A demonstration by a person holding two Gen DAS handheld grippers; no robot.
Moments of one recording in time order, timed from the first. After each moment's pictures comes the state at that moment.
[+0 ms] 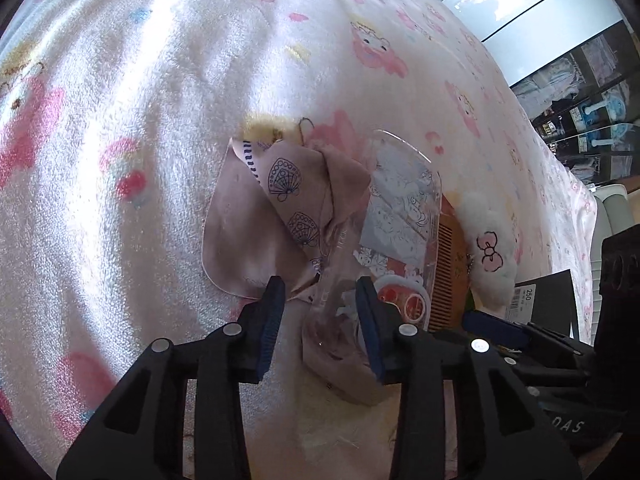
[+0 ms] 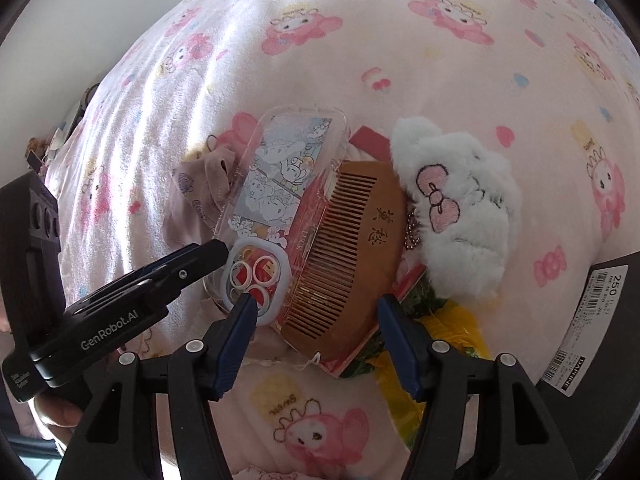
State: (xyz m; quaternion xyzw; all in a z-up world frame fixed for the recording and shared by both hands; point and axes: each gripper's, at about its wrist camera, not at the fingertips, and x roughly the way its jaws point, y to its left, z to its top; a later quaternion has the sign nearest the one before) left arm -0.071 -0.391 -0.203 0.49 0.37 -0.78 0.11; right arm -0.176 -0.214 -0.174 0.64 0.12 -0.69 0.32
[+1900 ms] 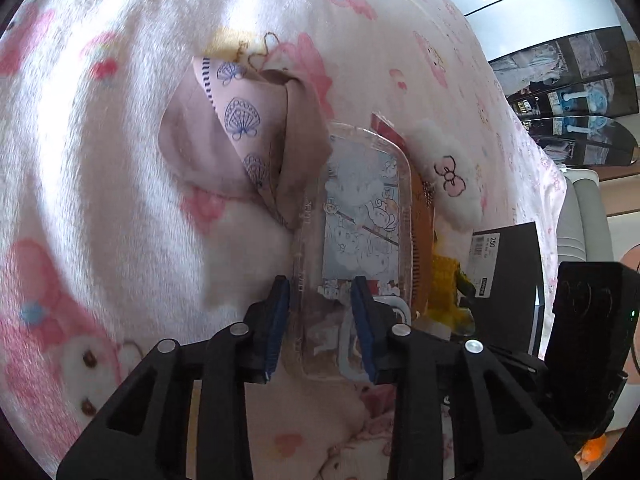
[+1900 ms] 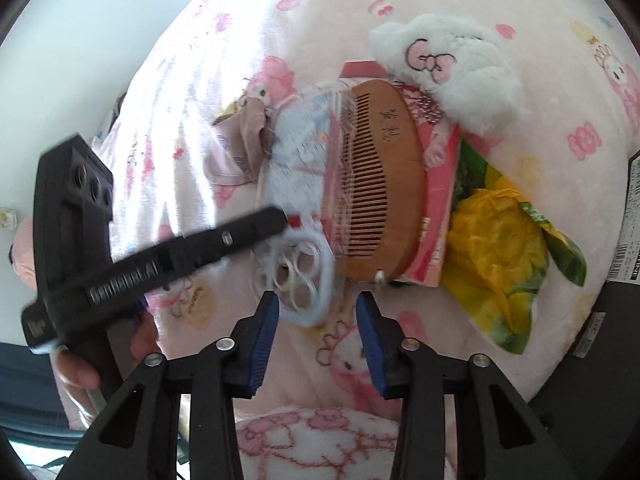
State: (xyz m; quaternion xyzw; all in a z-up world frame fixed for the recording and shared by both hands) left arm -0.036 -0.370 -0.209 0.52 0.43 -0.74 0.04; right arm -0.110 -0.182 -0.163 0.67 0.02 -0.64 0.37
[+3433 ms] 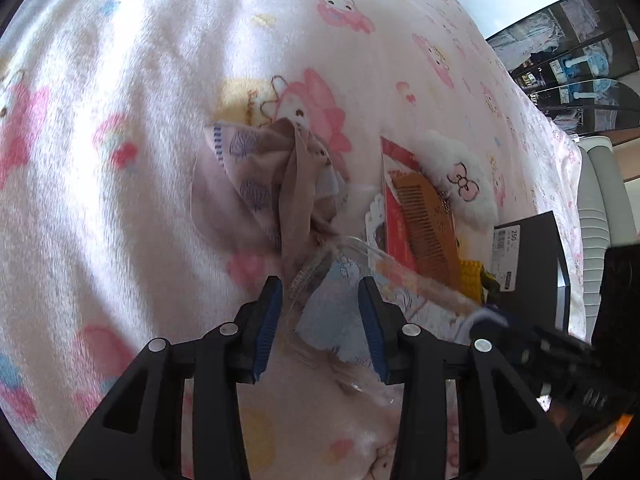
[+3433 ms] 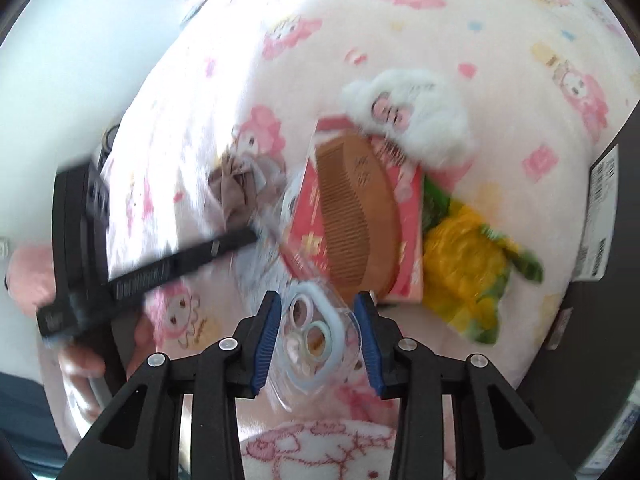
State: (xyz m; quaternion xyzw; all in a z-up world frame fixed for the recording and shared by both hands) left arm -0.050 -0.390 -0.197 0.54 0.36 -0.76 0.04; right arm -0.137 -0.150 -0.149 0.64 0.00 -0.70 0.32
